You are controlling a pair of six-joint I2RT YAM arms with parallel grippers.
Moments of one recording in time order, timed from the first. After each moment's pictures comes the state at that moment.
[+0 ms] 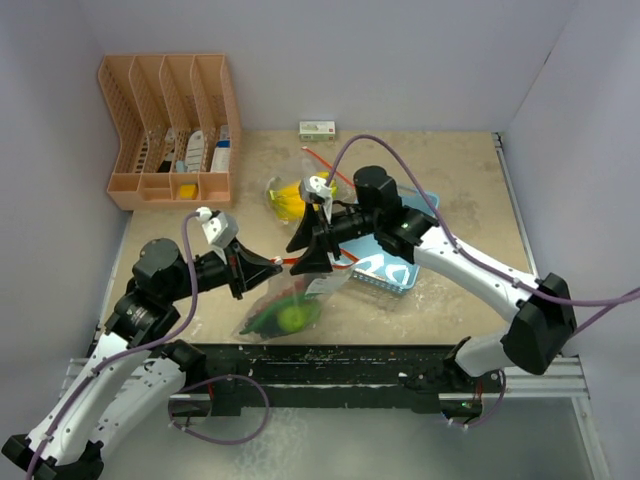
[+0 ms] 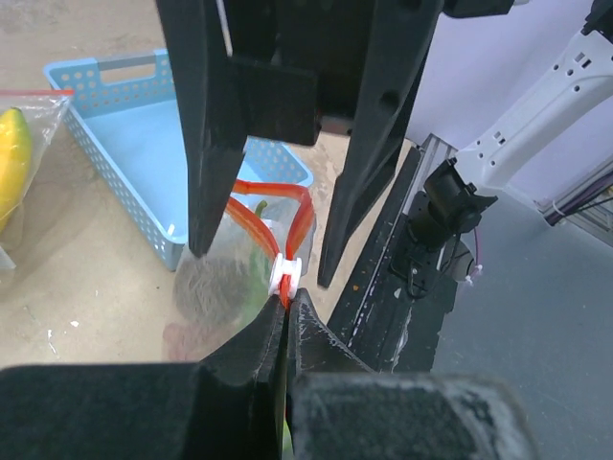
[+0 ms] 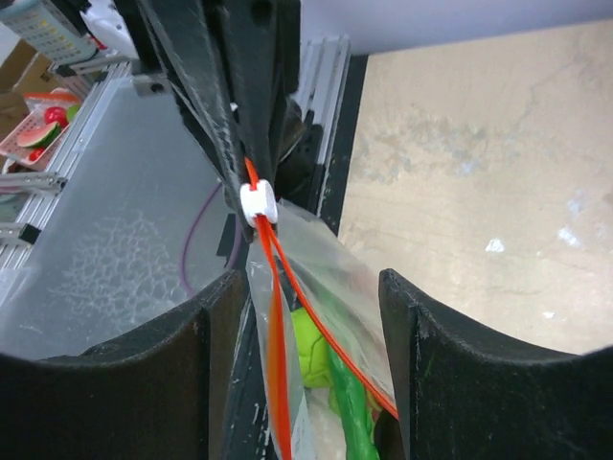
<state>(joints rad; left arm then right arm) -0.51 0.59 0.74 -0.24 0.63 -0.30 0.76 1.41 1.20 -0.07 -1.02 0.03</state>
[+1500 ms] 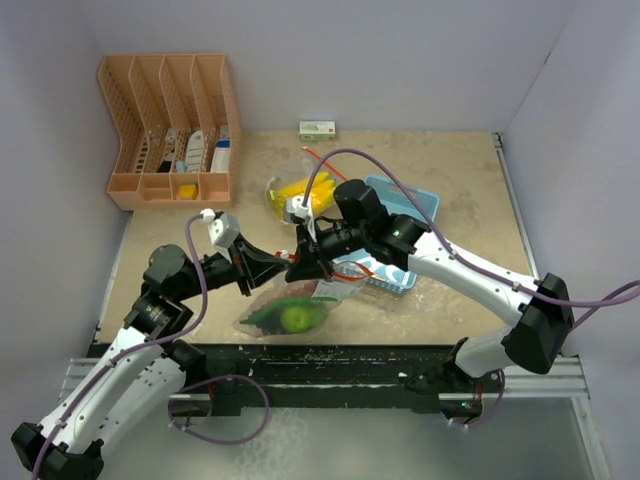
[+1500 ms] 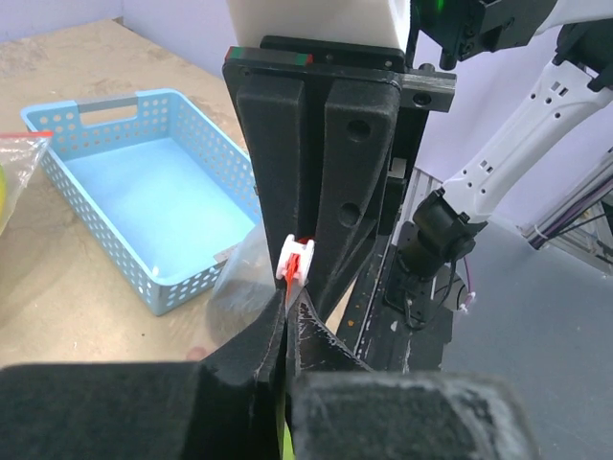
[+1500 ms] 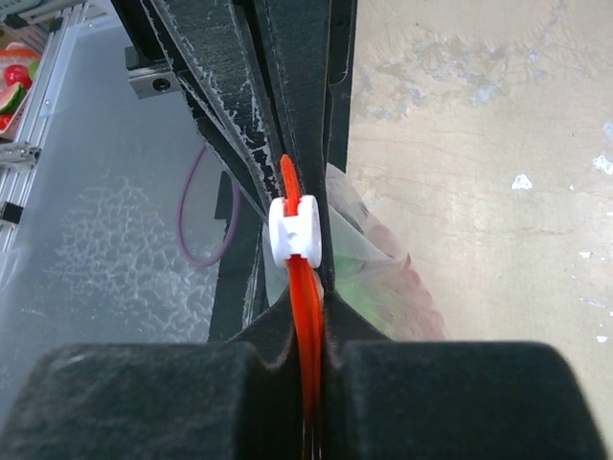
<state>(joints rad) -0.51 0.60 0.58 0.07 0.66 -0.39 0.88 1.44 1.25 -0.32 -0.83 -0.05</state>
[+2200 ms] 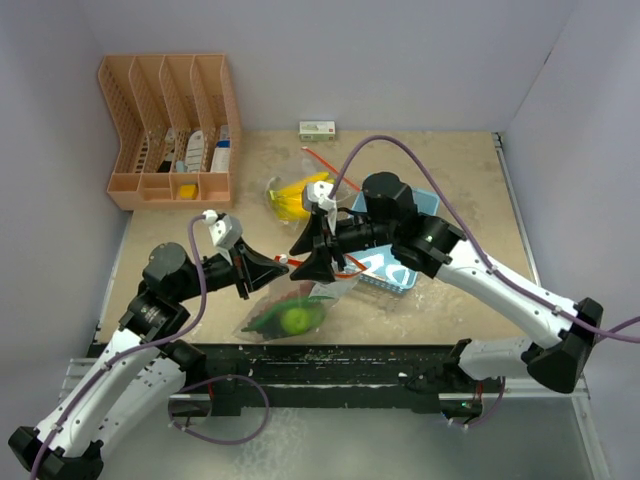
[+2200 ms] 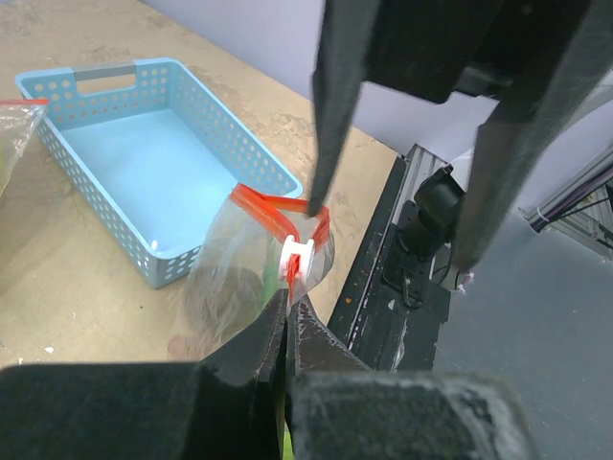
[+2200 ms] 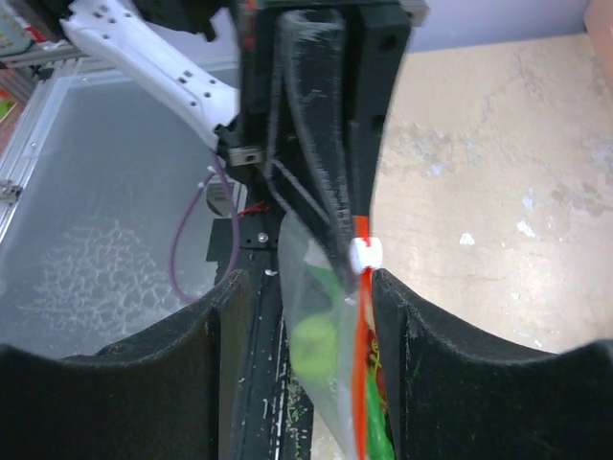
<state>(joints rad) -0.51 0.58 0.62 -0.05 0.66 -0.36 0.88 1.26 1.29 -0.33 -0.77 -0.05</state>
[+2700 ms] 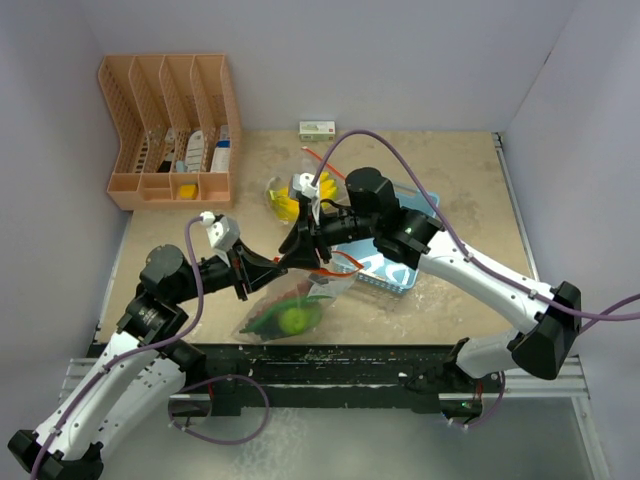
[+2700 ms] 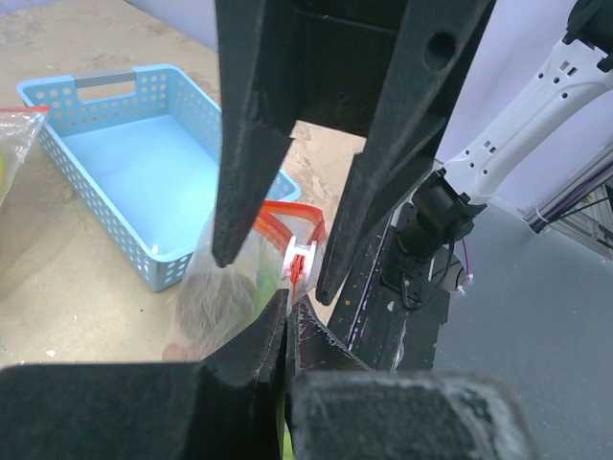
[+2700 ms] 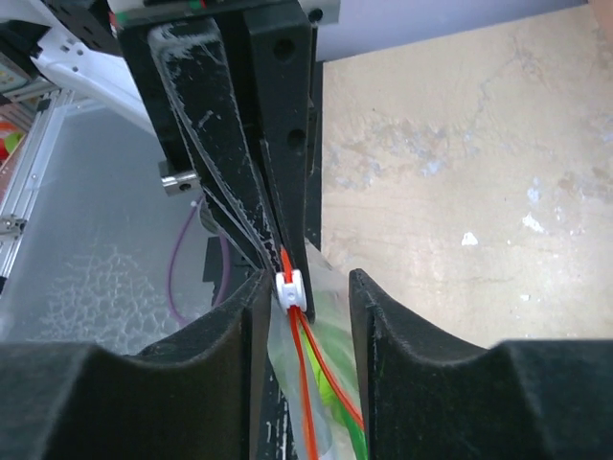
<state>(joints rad) -0.51 0.57 0.62 -0.06 0.66 -0.36 0.87 1.39 1.32 -0.25 -0.73 0.05</state>
